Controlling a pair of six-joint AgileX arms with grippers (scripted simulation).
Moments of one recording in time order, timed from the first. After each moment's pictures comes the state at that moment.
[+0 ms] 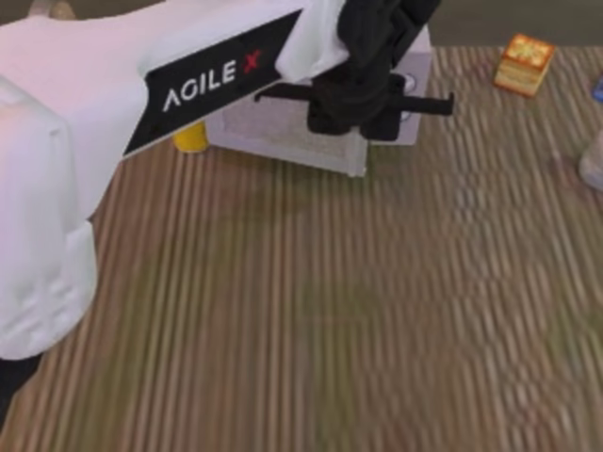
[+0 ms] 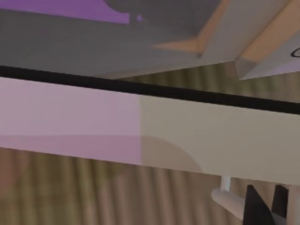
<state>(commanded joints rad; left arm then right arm) -0.72 2.24 2.02 -0.88 -0.26 -0.47 0.00 0.00 0.00 0.00 0.00 0.00</state>
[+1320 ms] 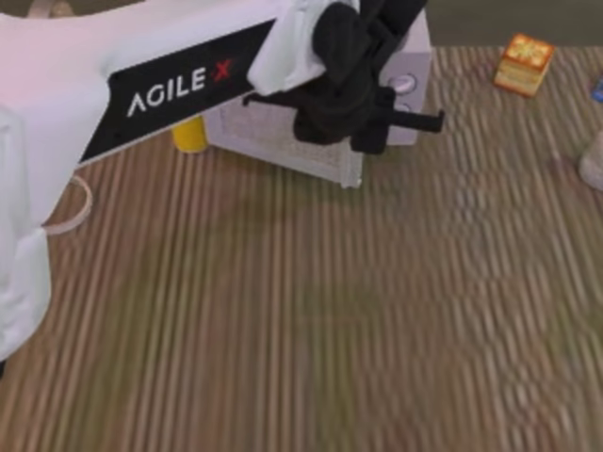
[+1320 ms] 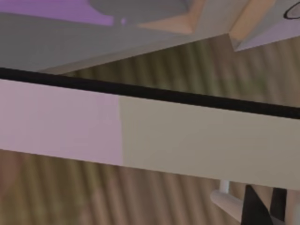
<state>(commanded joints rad) -0.71 2.14 1.86 -0.80 -0.21 -0.38 0.00 0.00 0.00 0.00 0.00 0.00</state>
